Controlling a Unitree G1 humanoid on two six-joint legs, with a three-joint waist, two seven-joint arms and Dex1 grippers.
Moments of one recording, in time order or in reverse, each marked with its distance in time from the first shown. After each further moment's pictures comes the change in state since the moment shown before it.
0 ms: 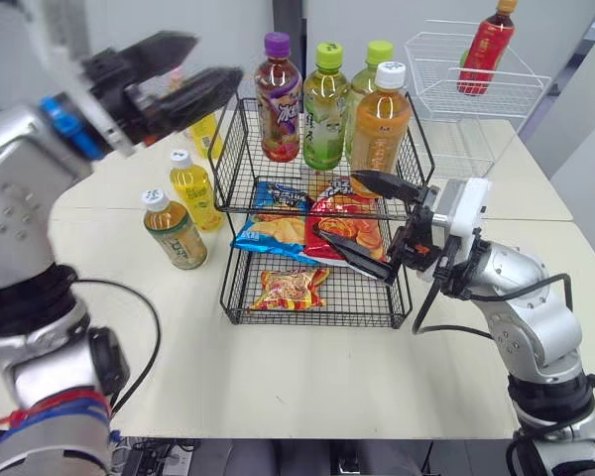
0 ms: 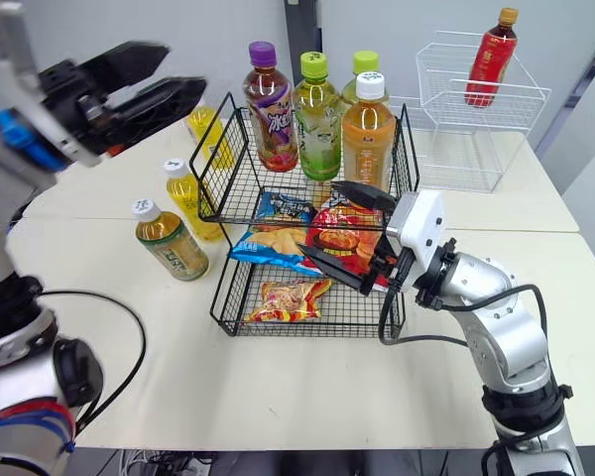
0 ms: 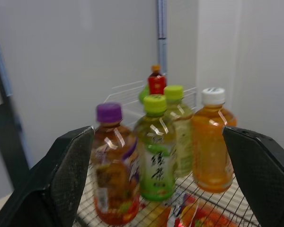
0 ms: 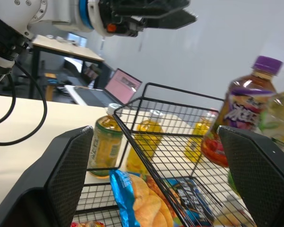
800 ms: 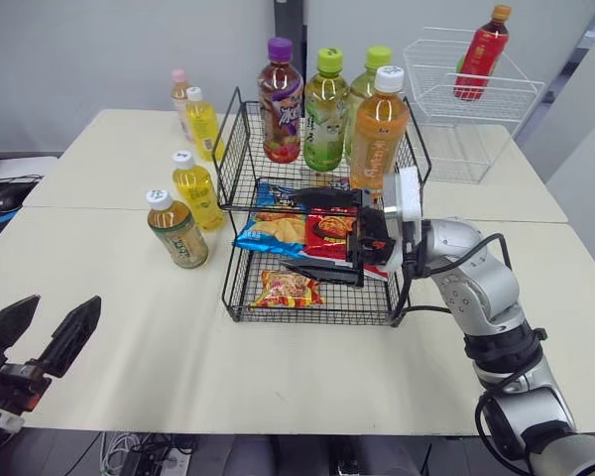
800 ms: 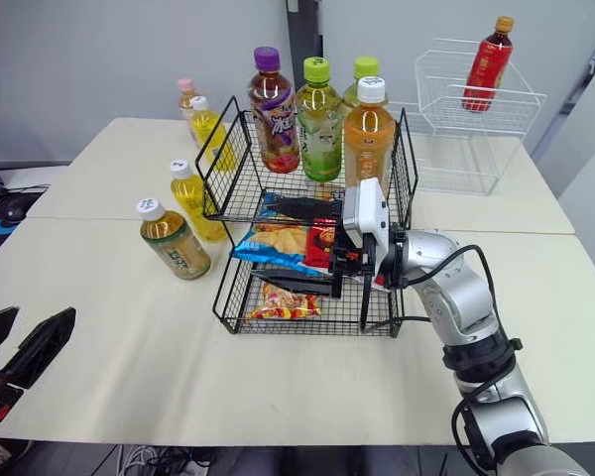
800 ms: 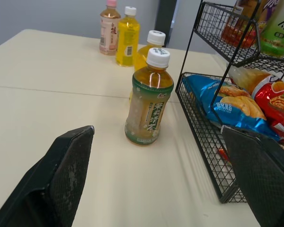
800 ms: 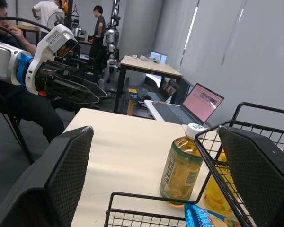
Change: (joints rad) left arm 1.240 -0.323 0.633 -0.515 -0.343 -0.164 0.221; right arm -0.153 0.110 0.099 0.255 0.031 -0.037 0.252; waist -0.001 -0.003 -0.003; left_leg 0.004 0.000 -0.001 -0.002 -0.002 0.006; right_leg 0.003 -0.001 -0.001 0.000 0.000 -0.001
